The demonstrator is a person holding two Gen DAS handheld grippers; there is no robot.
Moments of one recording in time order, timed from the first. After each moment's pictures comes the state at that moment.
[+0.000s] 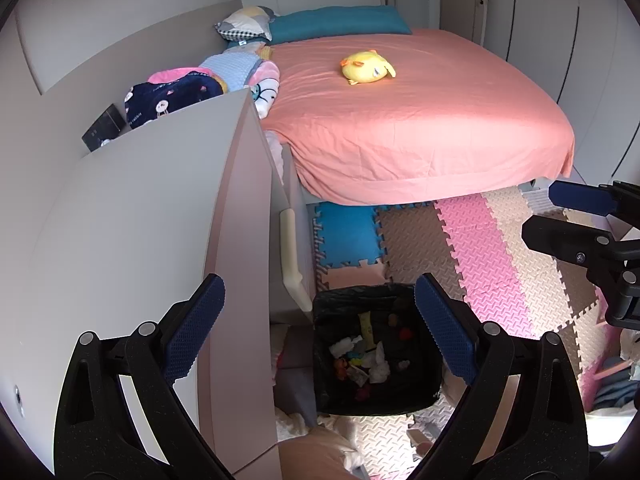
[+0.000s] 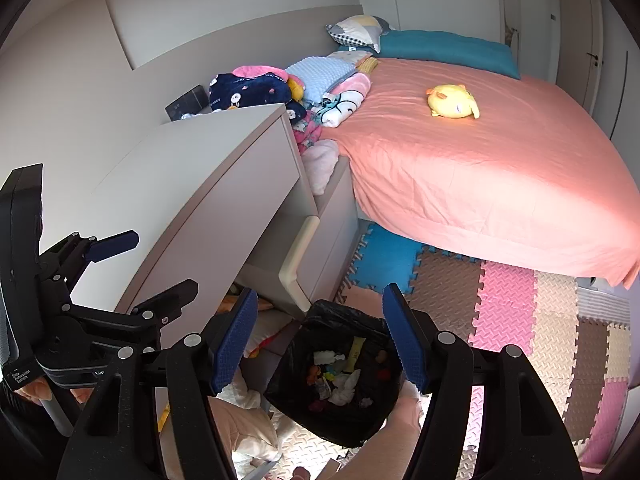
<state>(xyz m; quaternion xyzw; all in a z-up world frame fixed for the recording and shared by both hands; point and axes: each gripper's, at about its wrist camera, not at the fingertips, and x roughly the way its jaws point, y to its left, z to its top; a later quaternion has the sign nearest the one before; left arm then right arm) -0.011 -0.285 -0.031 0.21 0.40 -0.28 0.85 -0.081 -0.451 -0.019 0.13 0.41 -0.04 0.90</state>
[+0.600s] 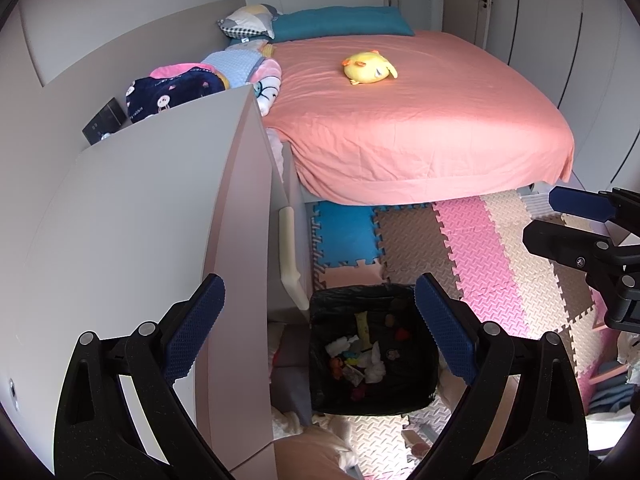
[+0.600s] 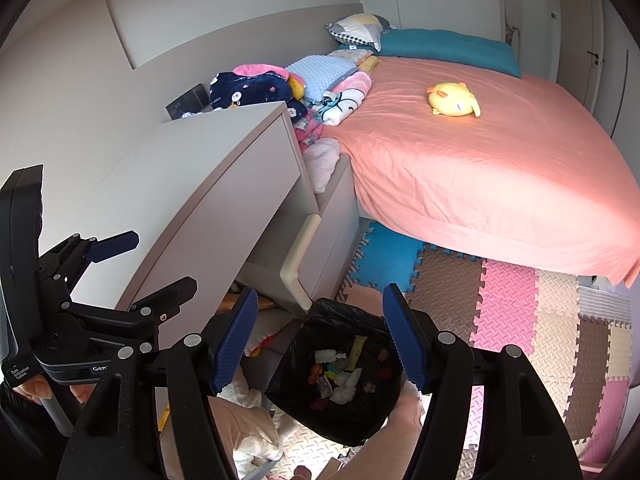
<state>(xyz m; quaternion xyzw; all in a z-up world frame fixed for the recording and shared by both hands) -0.008 -0.281 -0.032 0.20 0.40 -0.28 0.85 -0.081 -0.448 -0.021 0.13 0.42 -0.03 0.90</state>
